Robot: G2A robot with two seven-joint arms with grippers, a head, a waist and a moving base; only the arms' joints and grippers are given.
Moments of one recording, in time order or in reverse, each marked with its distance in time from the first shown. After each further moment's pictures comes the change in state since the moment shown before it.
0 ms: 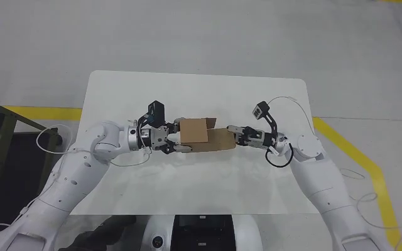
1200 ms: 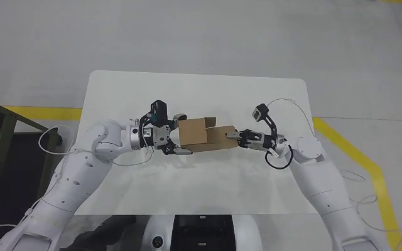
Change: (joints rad) left arm 0.017 -0.042 -0.045 -0.022 0.012 0.000 -0.060; right arm -0.017 -0.003 0.012 -0.014 -0.040 0.030 0.012
